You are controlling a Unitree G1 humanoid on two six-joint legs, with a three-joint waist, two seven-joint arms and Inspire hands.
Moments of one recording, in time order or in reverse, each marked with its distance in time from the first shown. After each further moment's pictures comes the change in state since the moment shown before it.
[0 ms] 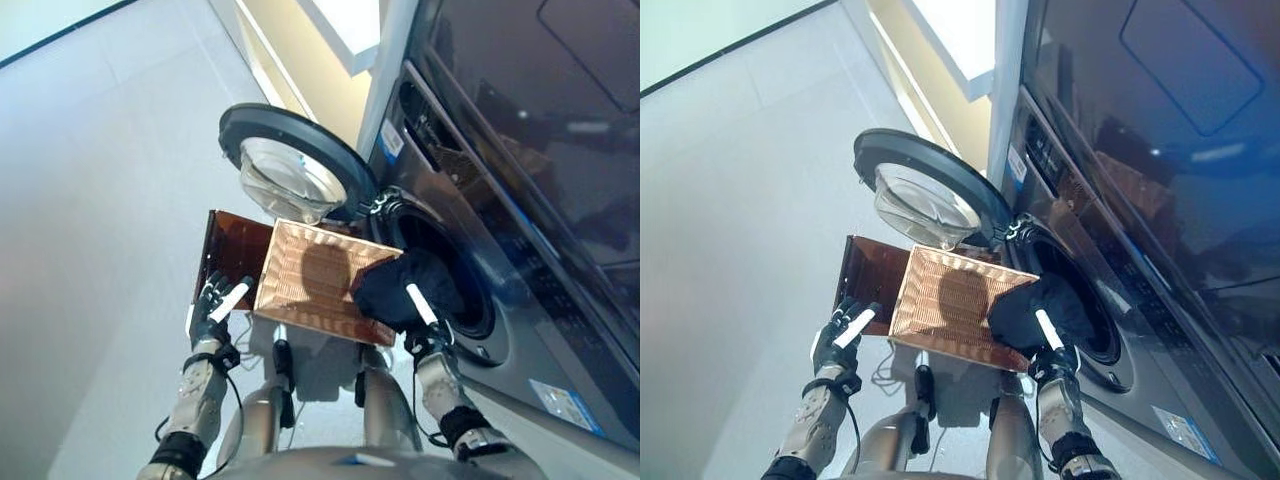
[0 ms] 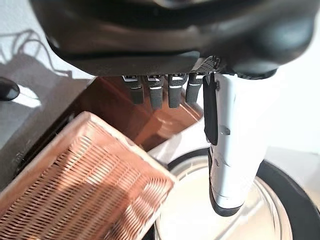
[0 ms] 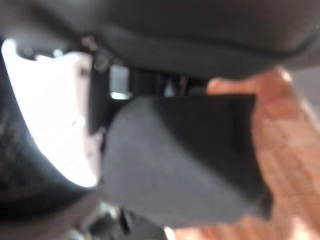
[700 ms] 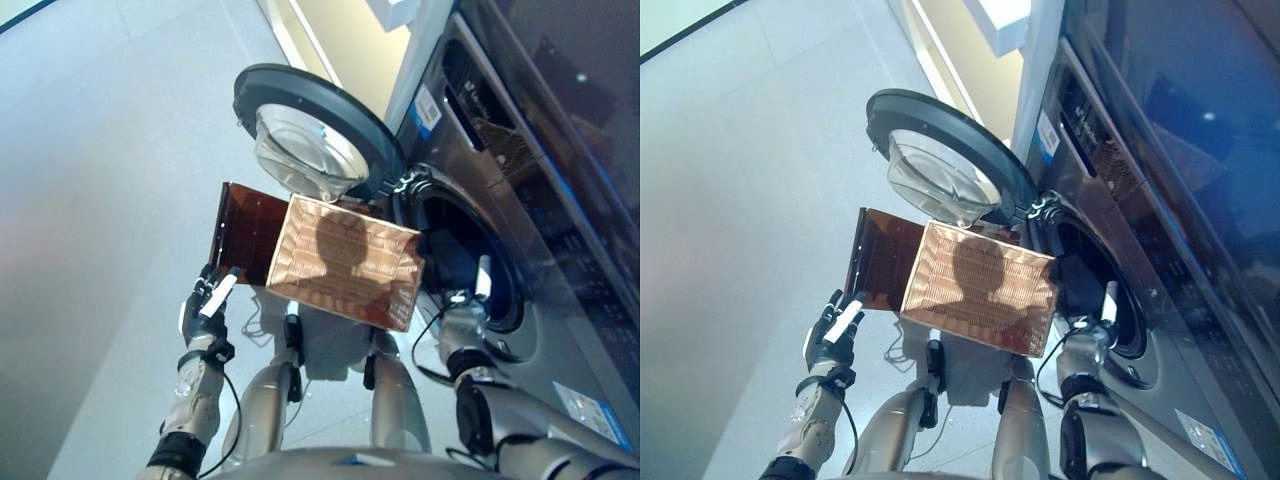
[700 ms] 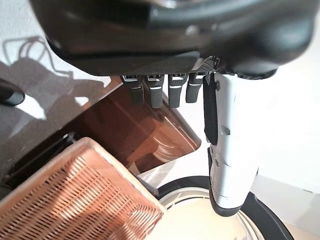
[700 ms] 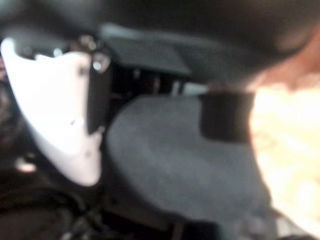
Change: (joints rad) left arm 0.041 0.006 0.014 -0.080 -0.078 -0.020 -0.046; right arm -0.324 -0.128 -0.317 0.164 0.282 -0.121 -0.068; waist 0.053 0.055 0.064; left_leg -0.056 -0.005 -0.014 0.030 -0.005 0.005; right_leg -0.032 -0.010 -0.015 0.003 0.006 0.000
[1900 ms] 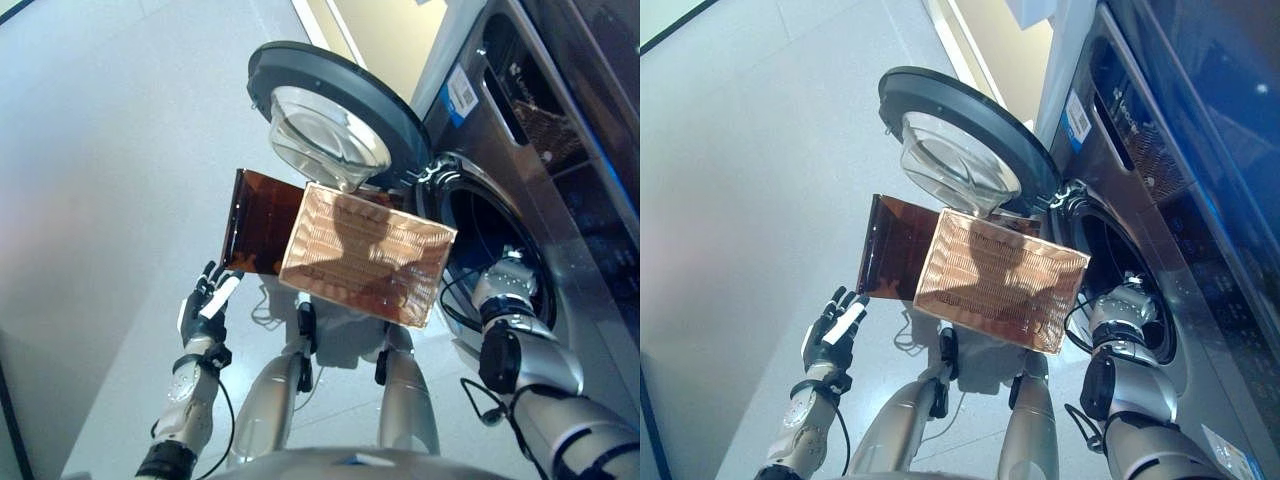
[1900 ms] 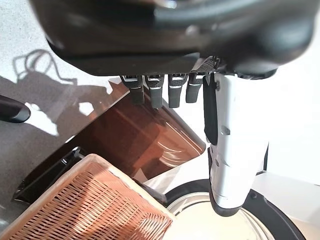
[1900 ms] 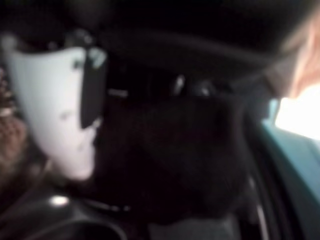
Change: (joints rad) left arm 0.024 0.040 -0.038 -0.047 -0.002 0.001 -0.016; right arm -0.185 -0.097 -0.146 0.052 0.083 -0.091 -0.154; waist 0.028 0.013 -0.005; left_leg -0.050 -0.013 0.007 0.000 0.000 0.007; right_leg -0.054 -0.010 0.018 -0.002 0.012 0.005
